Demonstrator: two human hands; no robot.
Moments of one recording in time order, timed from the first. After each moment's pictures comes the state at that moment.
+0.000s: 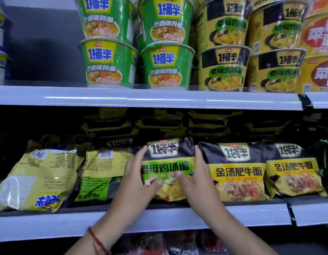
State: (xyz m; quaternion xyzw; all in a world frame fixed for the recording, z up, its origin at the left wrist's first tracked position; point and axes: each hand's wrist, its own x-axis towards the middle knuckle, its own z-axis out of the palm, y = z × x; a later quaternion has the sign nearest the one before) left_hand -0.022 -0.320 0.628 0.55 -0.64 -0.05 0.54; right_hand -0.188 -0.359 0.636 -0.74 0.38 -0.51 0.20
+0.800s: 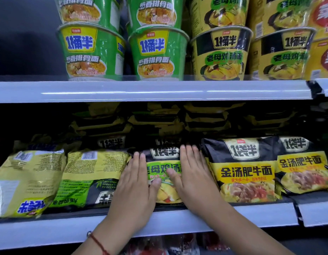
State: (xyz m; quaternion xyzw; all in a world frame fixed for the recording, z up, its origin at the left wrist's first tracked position) left_hand -0.030 -0.345 0.608 0.68 -0.65 0.12 0.31; right_hand -0.191 -0.406 0.625 -0.82 0.46 -0.33 -0.05
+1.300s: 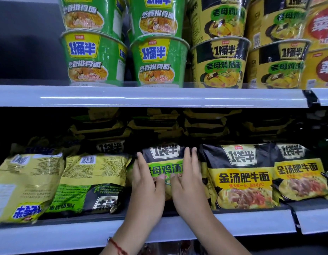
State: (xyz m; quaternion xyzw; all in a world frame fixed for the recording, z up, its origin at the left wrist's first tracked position) left_hand -0.062 -0.361 0.615 0.58 -0.59 -0.07 0.56; right_hand -0.173 -0.389 0.622 -0.75 0.41 -0.50 0.15
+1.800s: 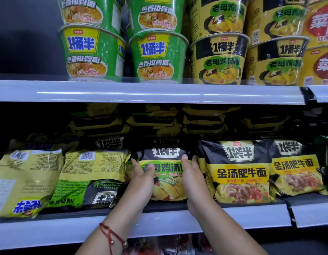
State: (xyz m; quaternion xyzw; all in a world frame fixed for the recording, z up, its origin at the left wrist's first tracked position) left_hand -0.050 -0.367 0.629 0.60 -0.47 -0.30 0.57; right_hand -0.174 -0.392 0.639 -0.55 0.41 -0.55 0.47
